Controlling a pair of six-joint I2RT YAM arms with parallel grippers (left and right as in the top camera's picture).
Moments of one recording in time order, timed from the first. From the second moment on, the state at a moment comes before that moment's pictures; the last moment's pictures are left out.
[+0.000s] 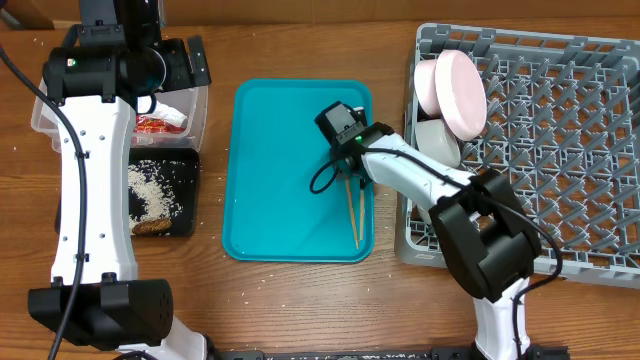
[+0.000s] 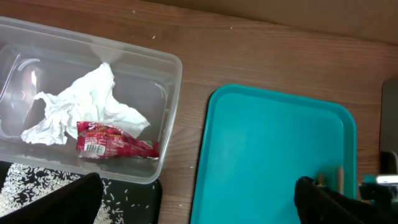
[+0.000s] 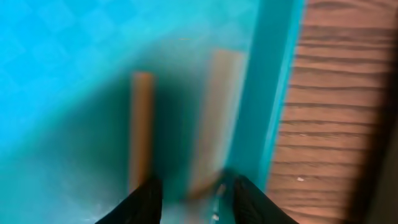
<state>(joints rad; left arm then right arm) 0.05 1.76 1.96 -1.10 0.06 -0.14 0.60 2.11 1.47 -0.64 0.28 0.38</state>
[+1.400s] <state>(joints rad) 0.05 1.76 1.96 -1.10 0.06 -0.14 0.58 2.12 1.82 -1.09 0.07 0.44</state>
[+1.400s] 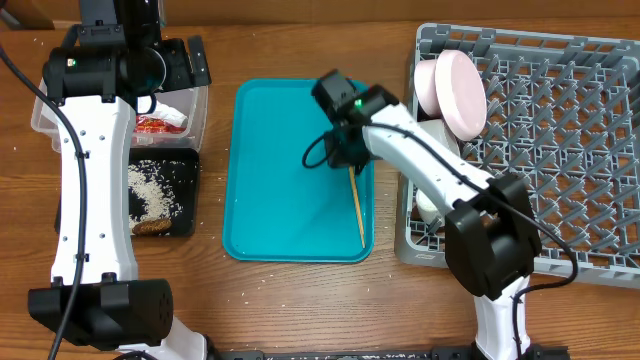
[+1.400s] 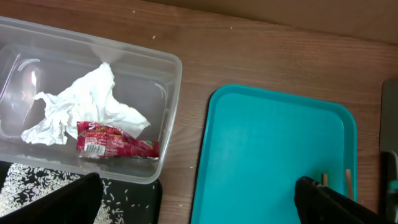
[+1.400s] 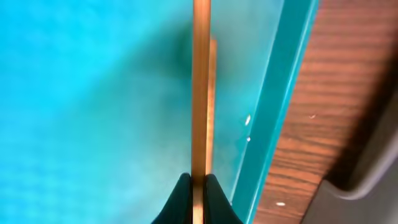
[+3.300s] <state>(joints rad) 0.05 1.76 1.96 -1.10 0.06 -0.14 0.53 2.13 1.78 -1.05 -0.01 0.31</state>
